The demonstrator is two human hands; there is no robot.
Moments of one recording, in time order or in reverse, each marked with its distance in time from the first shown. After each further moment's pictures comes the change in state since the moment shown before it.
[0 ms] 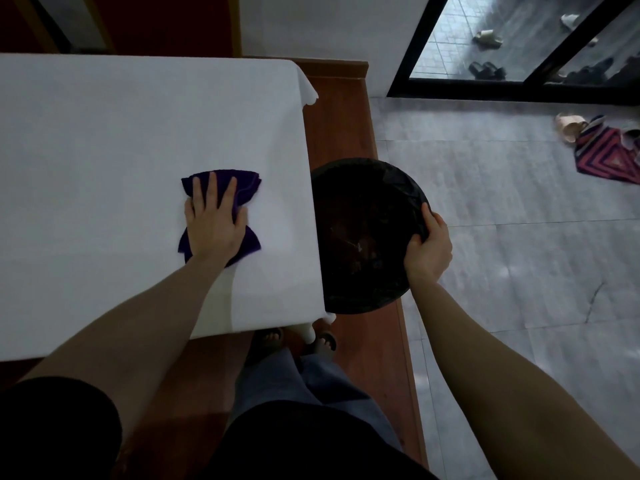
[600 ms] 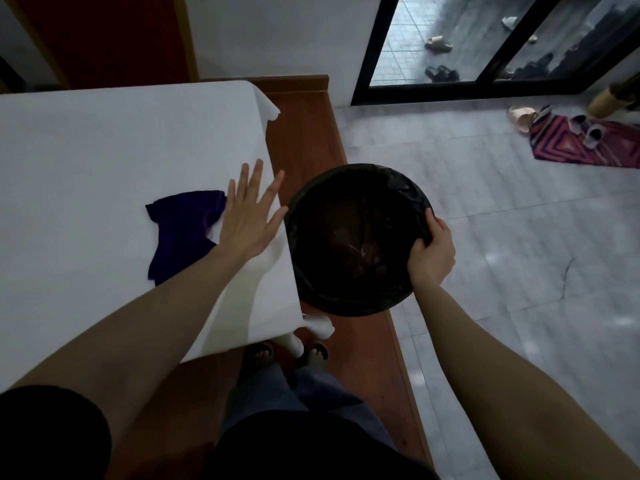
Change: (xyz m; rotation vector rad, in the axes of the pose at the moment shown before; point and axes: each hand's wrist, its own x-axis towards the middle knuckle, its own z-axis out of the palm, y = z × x) left_hand 0.029 0.102 -0.009 -0.020 -0.073 0.438; right_hand 0.010 0.025 -0.048 0.009 0.123 0.076
